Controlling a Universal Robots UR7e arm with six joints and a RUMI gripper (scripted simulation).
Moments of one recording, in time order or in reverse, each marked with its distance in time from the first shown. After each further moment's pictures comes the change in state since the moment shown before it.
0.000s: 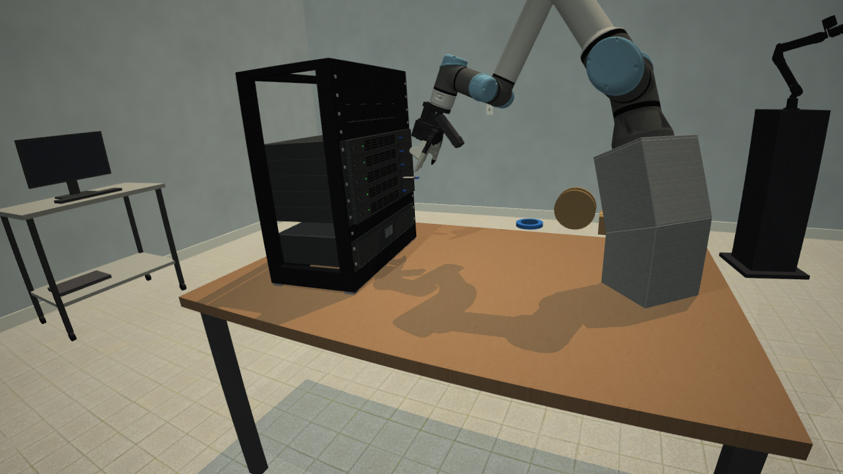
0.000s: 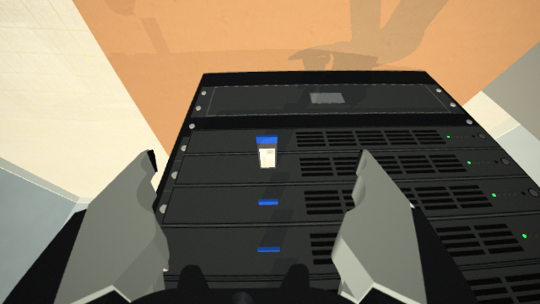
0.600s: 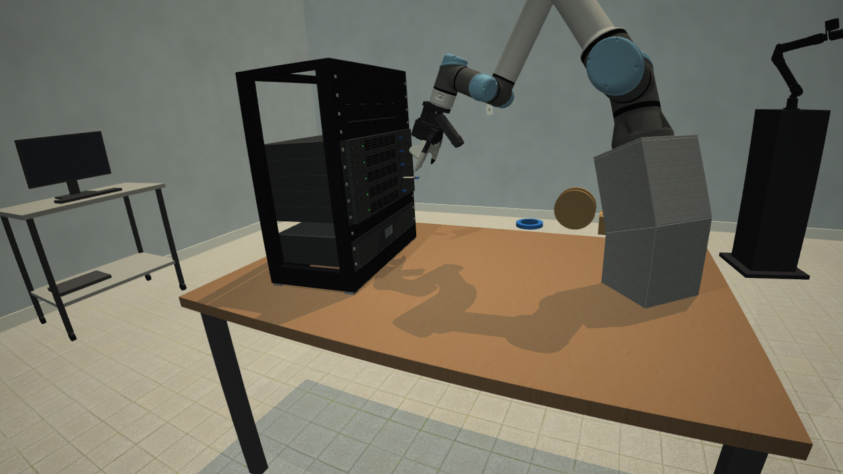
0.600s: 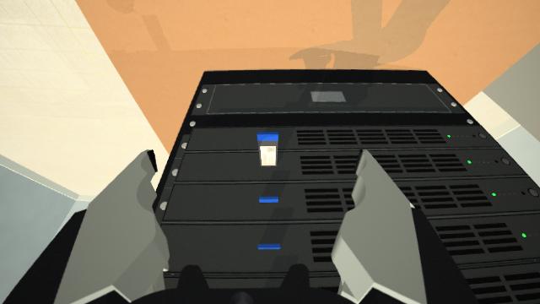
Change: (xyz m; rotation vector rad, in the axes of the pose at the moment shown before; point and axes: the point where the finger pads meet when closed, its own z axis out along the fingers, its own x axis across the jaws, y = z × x) arm -0.001 0.002 -0.001 -0.006 -0.003 -0.006
